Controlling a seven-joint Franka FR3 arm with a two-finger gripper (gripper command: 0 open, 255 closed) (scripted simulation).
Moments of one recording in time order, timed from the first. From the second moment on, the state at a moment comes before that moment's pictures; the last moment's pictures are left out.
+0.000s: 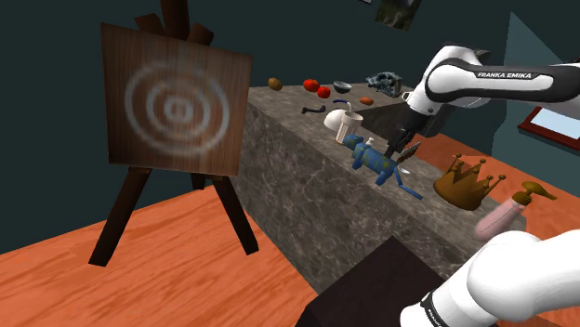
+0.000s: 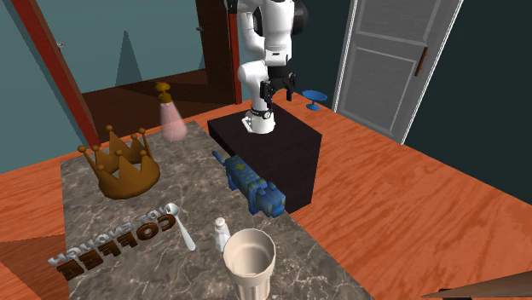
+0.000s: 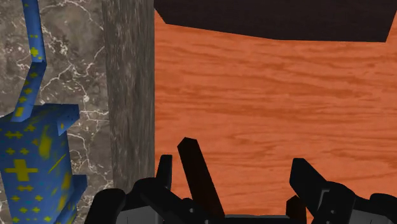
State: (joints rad) arm -0.06 -0.48 -0.30 -2.34 -0.08 1.89 -0.39
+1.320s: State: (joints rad) arm -0.17 0.21 -0.53 -1.95 0.12 2.13 -0.81
